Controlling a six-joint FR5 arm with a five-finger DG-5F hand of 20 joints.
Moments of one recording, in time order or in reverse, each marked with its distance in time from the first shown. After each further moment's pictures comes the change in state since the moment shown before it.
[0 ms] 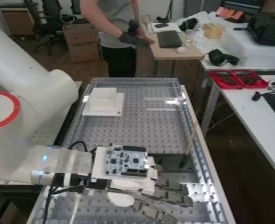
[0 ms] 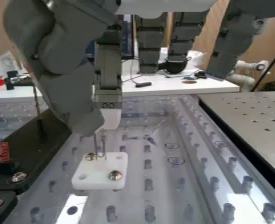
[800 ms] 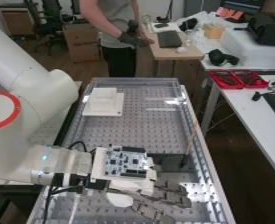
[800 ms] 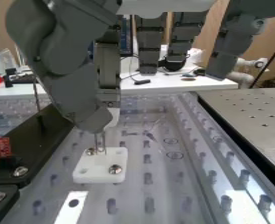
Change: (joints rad) arm 0.001 0.002 -0.003 -0.011 0.008 -0.004
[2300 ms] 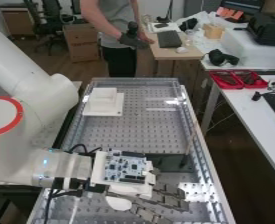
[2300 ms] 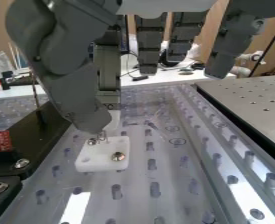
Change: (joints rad) arm 0.000 -0.011 -0.012 0.017 0.012 0.044
